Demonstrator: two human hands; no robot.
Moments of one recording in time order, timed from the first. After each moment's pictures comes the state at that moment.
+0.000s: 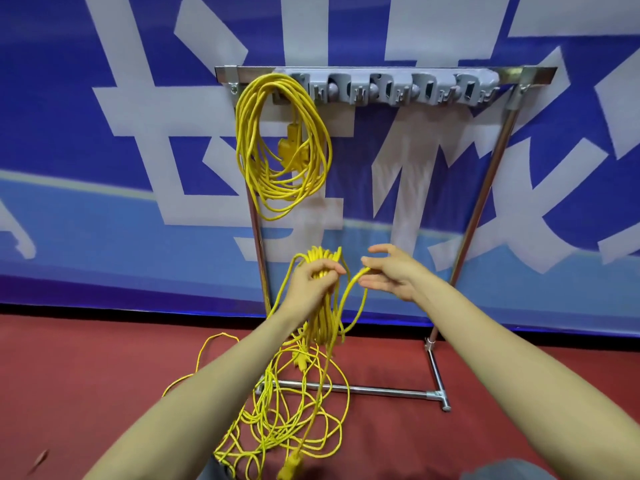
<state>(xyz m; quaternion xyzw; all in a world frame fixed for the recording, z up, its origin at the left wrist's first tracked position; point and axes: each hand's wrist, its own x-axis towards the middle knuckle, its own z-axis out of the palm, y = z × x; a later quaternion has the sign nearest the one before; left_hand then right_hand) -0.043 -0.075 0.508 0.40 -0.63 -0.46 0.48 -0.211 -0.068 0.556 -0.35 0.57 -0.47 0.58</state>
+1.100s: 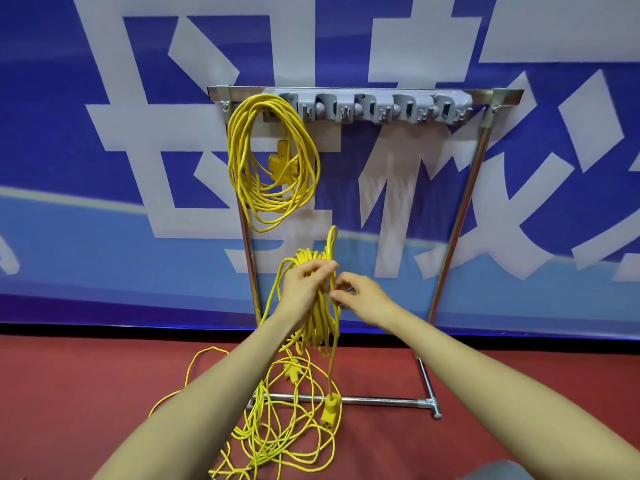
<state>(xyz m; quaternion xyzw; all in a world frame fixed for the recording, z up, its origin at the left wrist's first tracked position) -0.053 -0.068 0.529 0.40 -0.55 -0.51 0.53 -0.184 -0.044 0.529 -0.65 0.57 -0.35 0.35</state>
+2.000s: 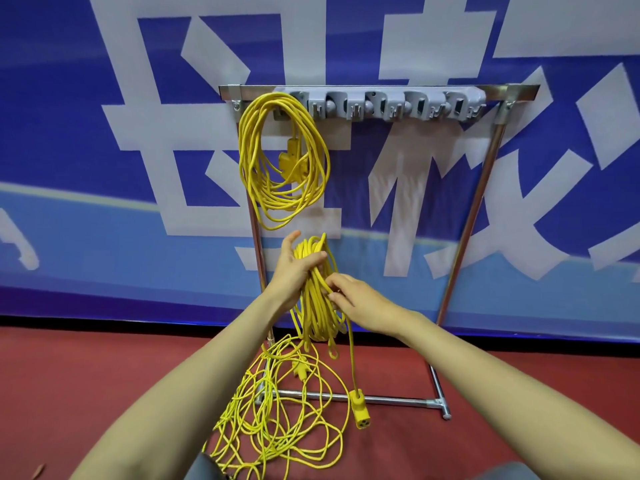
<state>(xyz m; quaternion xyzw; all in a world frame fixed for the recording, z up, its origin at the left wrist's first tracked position) -0.028 -0.089 0.548 0.39 -0.47 -0.59 0.53 -0.175 -0.042 0.530 -0.82 0.48 -0.24 0.20</state>
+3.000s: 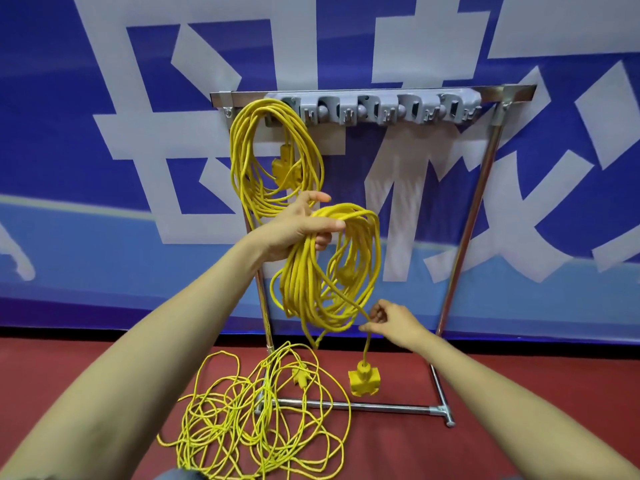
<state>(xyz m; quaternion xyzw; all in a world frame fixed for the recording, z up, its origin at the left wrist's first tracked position) -0.032 -0.104 0.647 0.29 -0.63 -0.63 0.34 -0.246 -0.065 0.459 -0.63 0.66 -0.28 0.31</state>
